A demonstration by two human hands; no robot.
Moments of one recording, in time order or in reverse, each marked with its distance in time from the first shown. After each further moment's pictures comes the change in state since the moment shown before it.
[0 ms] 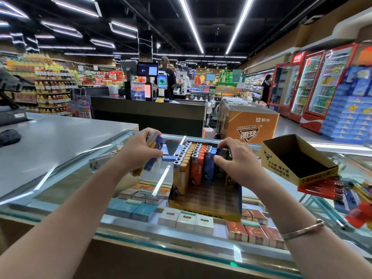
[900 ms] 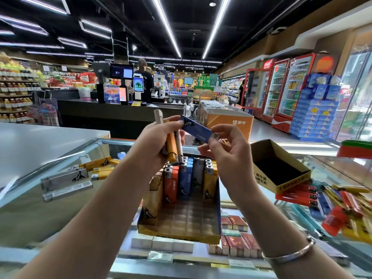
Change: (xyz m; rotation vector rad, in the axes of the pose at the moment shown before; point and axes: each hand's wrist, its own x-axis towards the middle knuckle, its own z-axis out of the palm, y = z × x) left_hand 0.026 0.094 0.059 -1.089 -0.110 -0.228; right_hand 0.000 -0.020 -0.019 0.841 0.406 -0.024
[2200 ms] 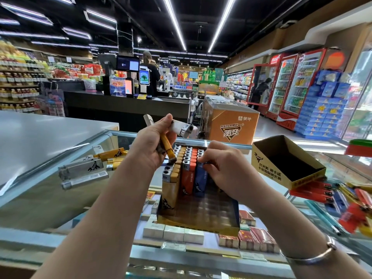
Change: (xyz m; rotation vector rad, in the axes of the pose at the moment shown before) left_hand 0.007 -0.005 -0.043 -0.244 0.186 -0.072; right_hand -0.012 -0.002 0.008 -0.853 -0.545 -0.326
